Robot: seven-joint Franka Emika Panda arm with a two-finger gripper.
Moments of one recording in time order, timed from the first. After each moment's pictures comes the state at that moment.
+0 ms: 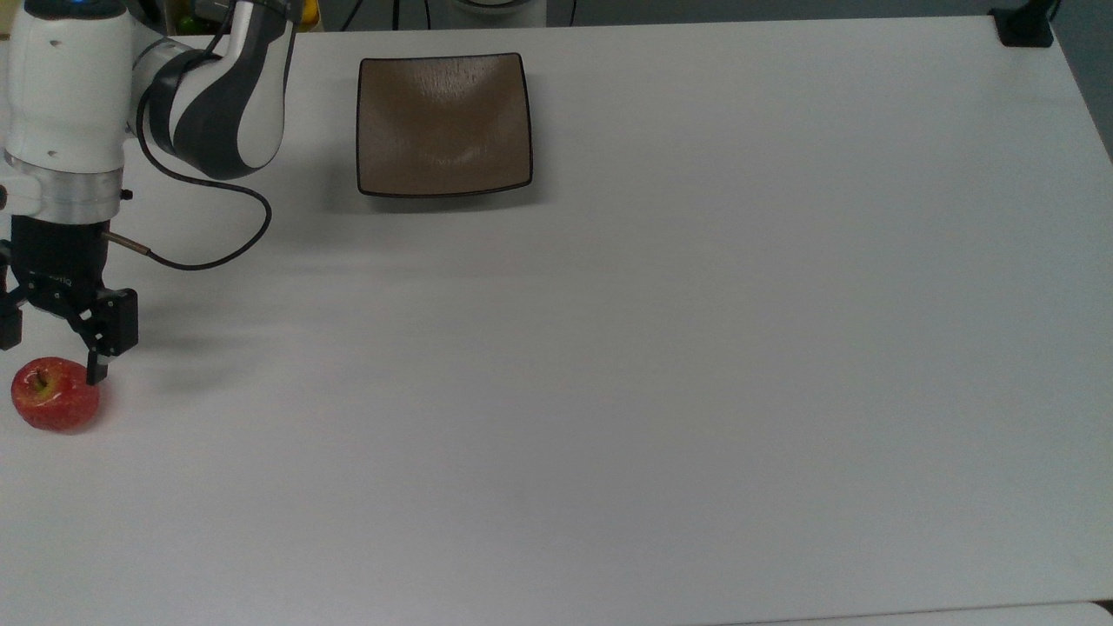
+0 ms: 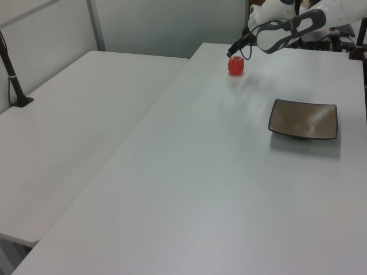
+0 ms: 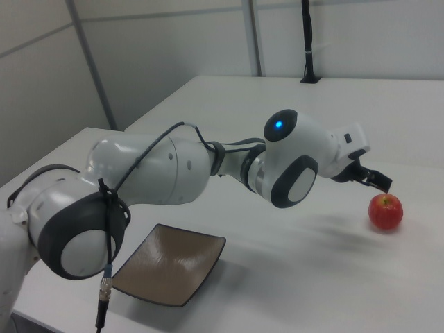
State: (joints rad) arm -0.33 0.73 -0.05 -1.38 0.01 2.87 -0.14
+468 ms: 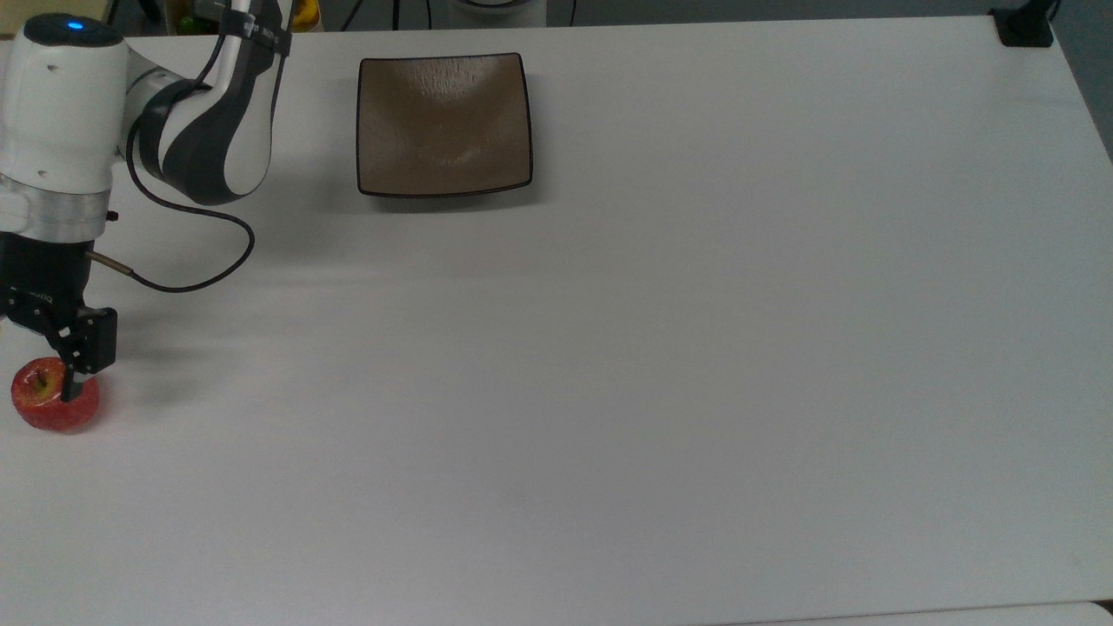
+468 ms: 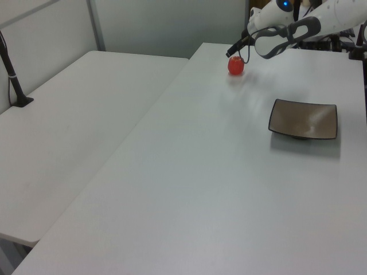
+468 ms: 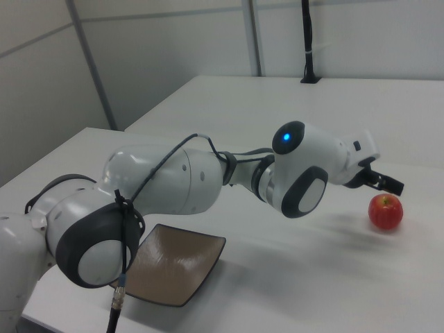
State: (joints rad) arm -0.34 0.82 -0.06 -1.29 0.01 2.93 -0.14
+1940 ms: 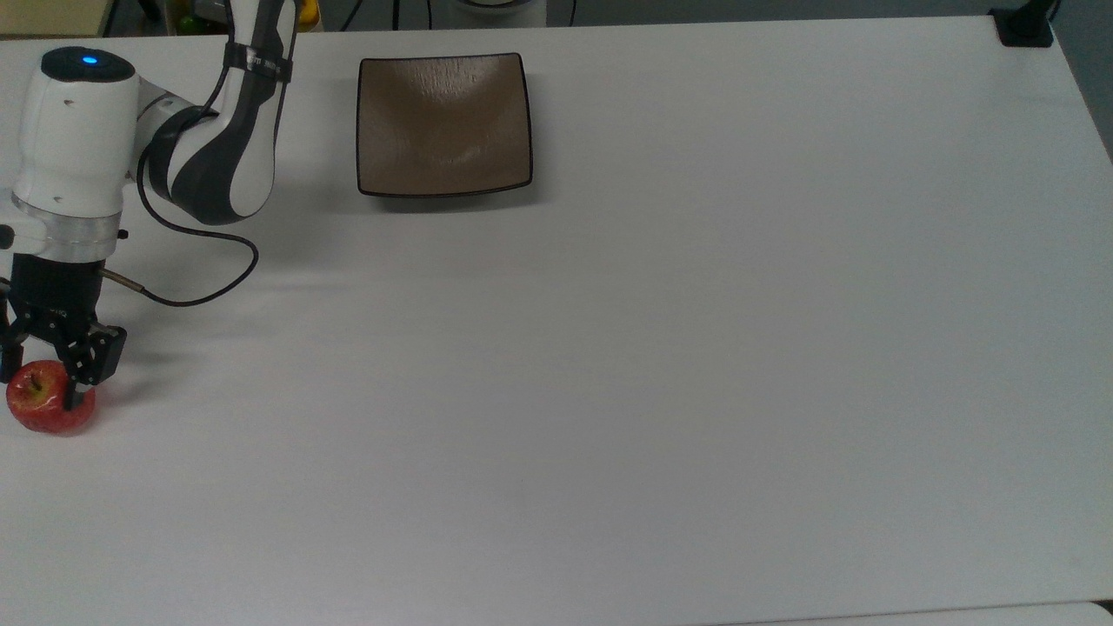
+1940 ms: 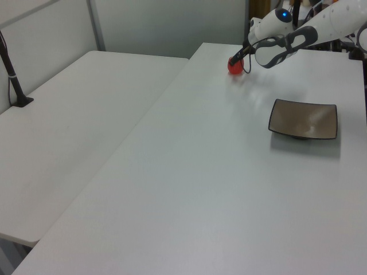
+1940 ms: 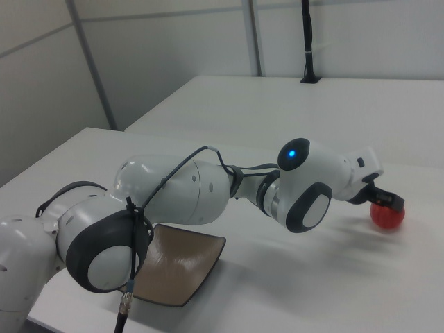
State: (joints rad) arm -0.34 0.88 -0.09 -1.29 0.01 2.96 -0.16
